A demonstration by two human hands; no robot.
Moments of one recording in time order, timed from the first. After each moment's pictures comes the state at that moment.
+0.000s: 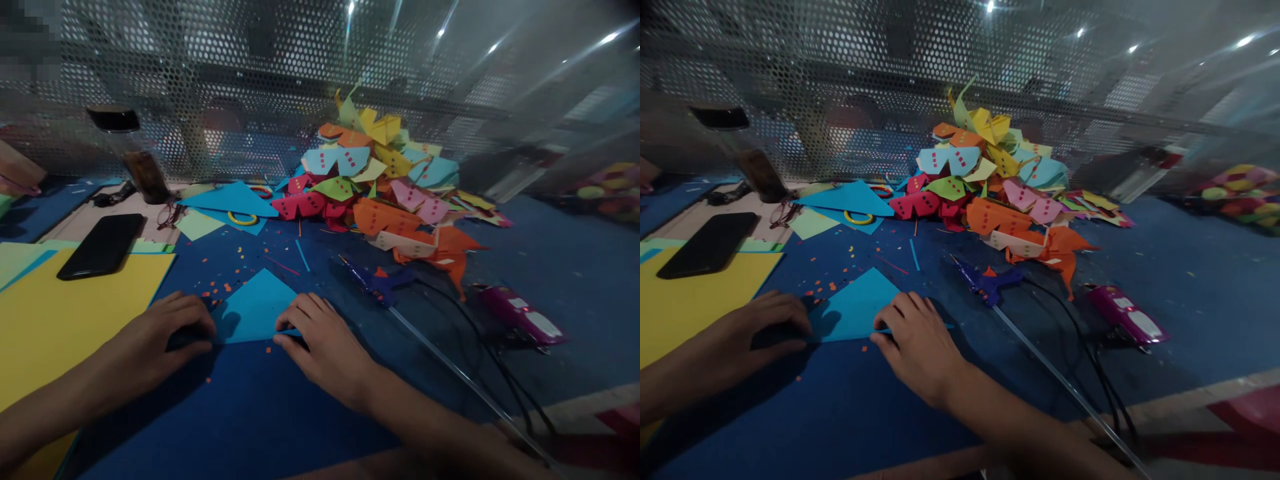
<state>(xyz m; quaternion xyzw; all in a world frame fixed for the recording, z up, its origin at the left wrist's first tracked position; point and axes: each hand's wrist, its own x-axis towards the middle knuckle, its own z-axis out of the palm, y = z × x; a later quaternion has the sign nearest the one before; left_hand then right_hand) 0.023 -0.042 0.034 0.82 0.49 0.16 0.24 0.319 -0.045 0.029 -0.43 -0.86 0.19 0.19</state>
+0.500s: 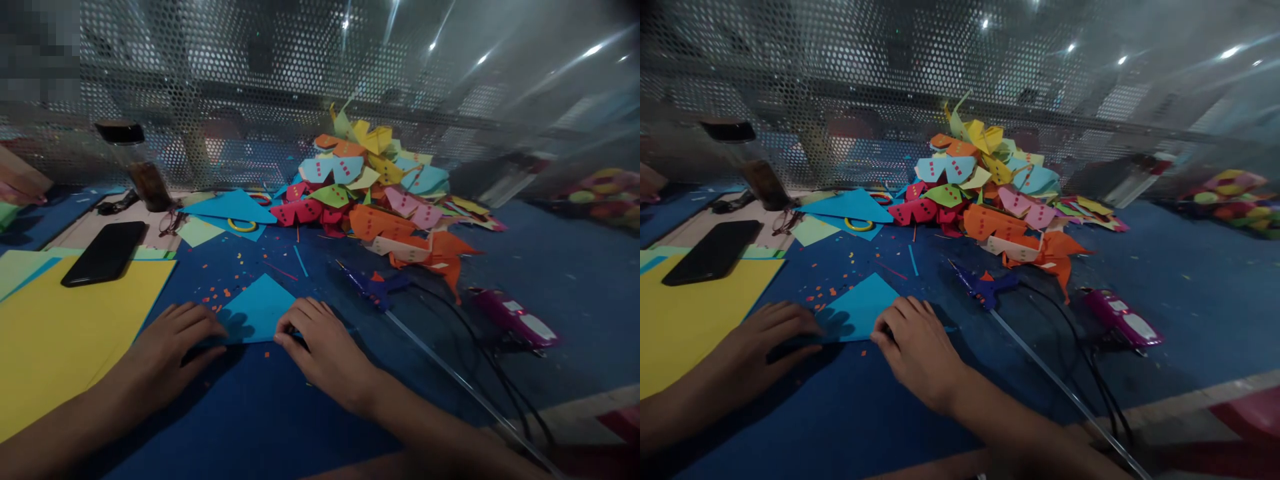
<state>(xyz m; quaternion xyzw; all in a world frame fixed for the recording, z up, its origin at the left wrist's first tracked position) 0.031 -0.048 0.008 0.88 0.40 0.23 0.07 0.318 -0.044 0.034 -0.44 -0.85 0.21 0.21</state>
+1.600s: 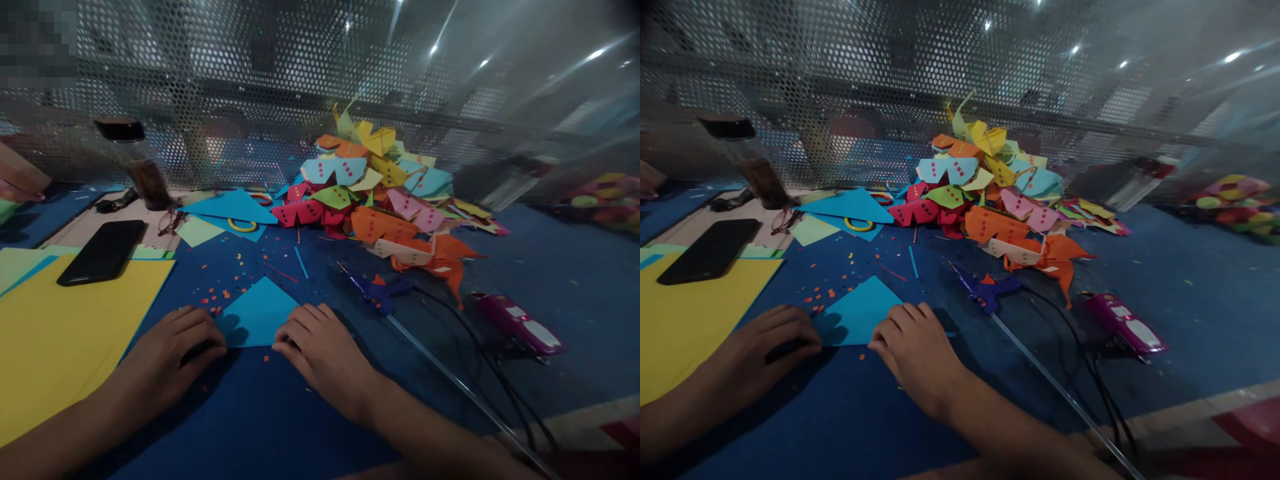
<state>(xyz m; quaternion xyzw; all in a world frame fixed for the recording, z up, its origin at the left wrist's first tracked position) 0.042 -0.052 0.010 0.86 0.41 0.26 0.12 0.323 -0.042 0.026 -0.37 -0.90 0.09 0.20</state>
